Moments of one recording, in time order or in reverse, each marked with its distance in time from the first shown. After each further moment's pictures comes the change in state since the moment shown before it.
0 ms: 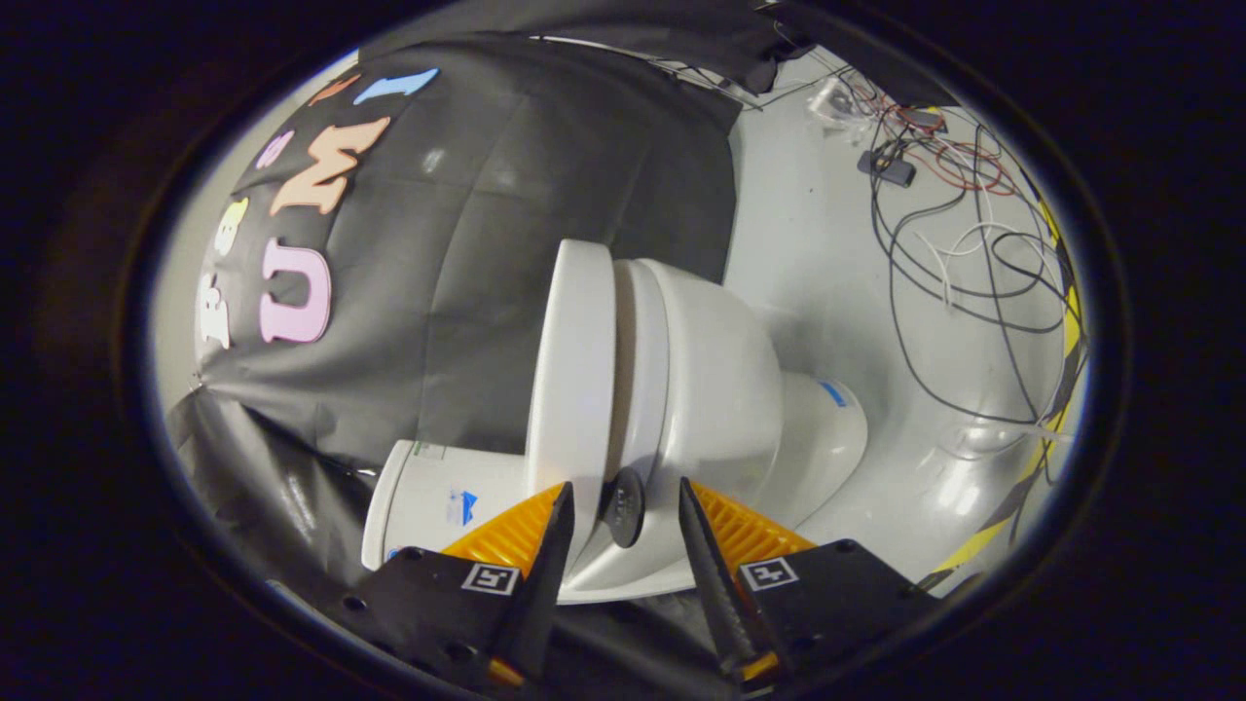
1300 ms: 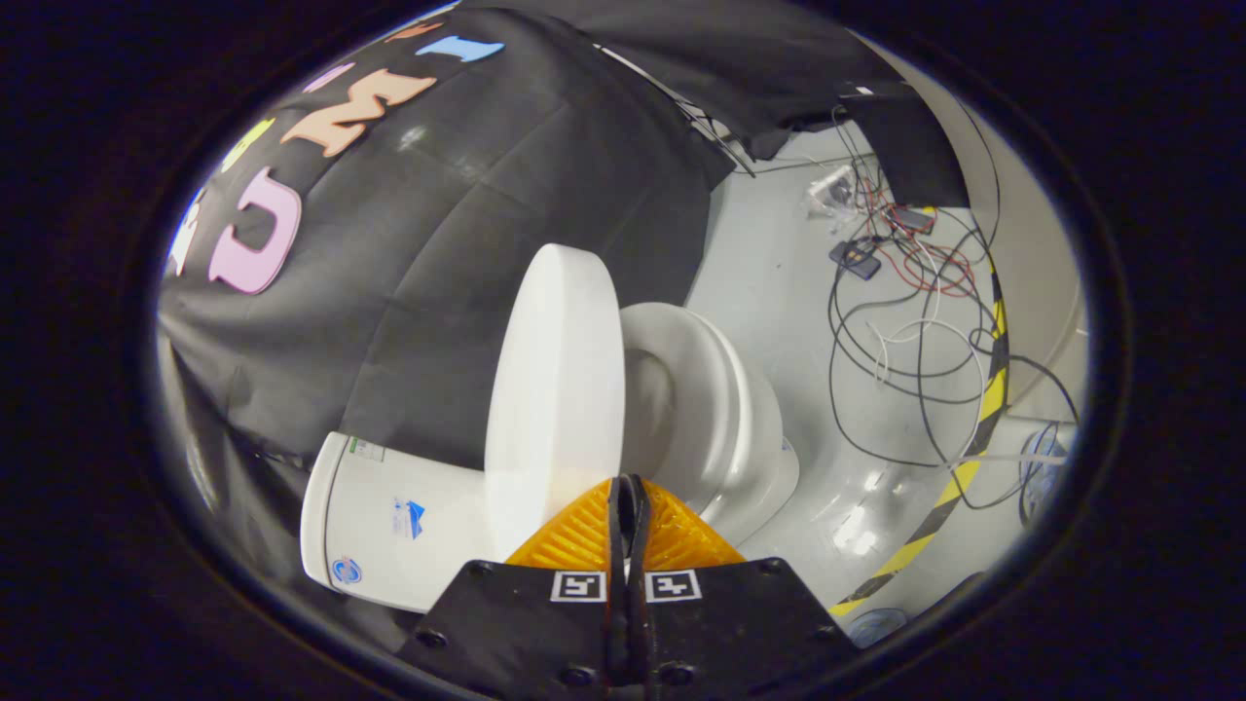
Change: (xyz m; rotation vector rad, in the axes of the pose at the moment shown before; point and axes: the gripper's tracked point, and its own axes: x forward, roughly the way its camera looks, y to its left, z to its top) arm -0.039 0.076 0.011 -0.195 -0.150 -0.307
